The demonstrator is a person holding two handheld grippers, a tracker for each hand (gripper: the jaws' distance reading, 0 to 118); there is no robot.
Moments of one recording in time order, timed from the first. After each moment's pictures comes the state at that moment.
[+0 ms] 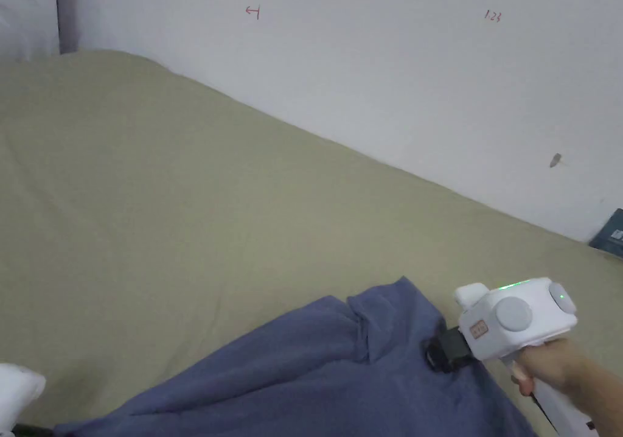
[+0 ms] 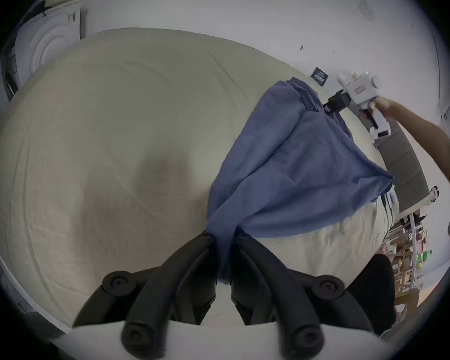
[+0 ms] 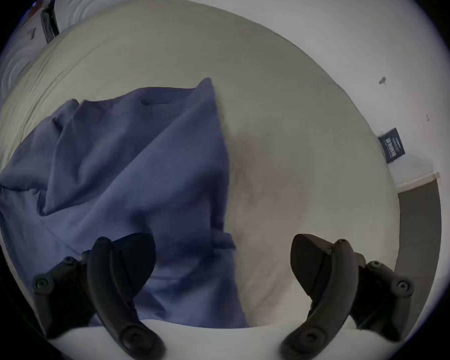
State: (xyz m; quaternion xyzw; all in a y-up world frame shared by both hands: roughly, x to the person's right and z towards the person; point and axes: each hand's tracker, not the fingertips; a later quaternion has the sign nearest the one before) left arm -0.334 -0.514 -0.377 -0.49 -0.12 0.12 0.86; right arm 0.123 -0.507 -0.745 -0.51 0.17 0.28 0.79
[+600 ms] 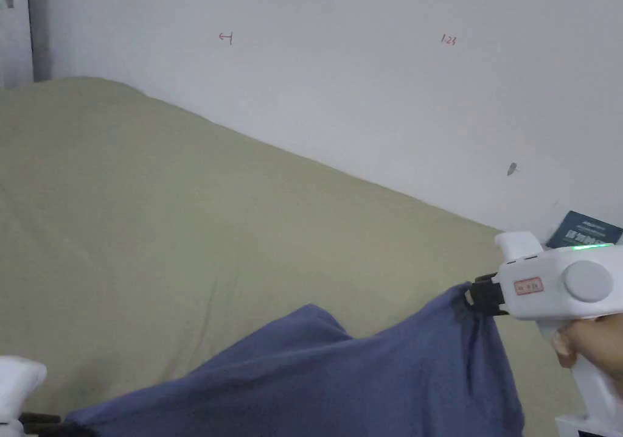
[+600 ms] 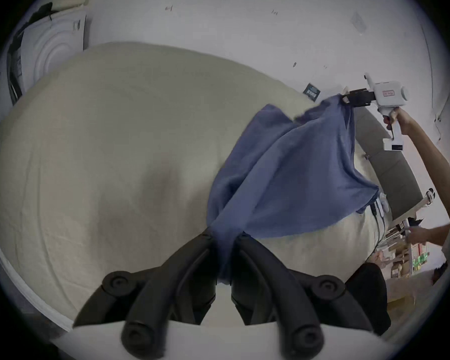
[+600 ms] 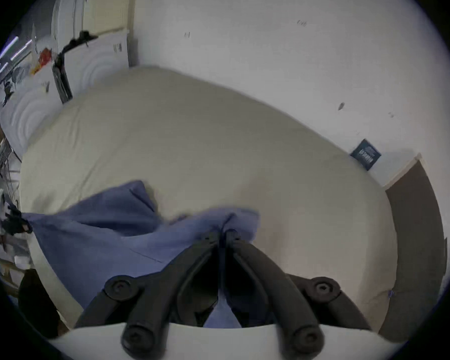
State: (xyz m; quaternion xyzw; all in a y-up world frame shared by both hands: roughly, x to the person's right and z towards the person) left arm -0.331 -0.466 -0.363 -0.43 -0.12 0.13 0.88; right arm 0.154 -0.340 -0.652 -0.38 0.17 0.16 0.89
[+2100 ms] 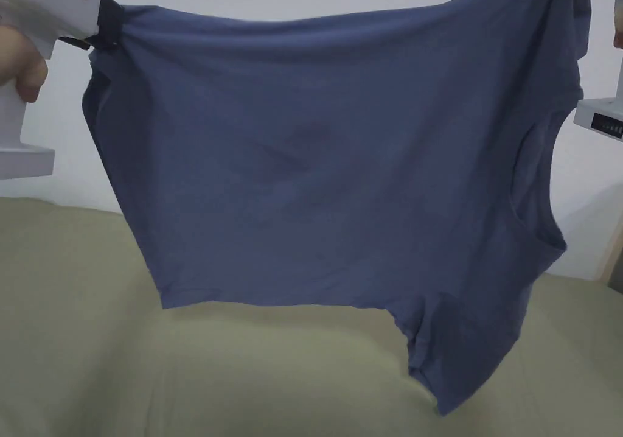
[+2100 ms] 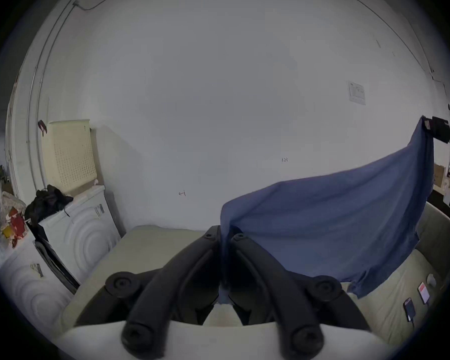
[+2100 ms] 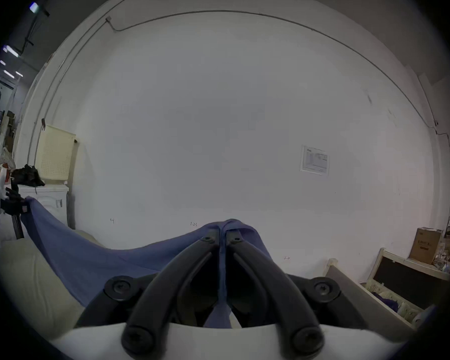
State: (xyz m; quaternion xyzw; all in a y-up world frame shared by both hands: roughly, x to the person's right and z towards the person) left arm -0.314 -0.091 -0.666 -0.12 0.01 -0.02 0.99; right arm 0.199 -0.001 -0.664 0.06 0.01 0.09 0.99
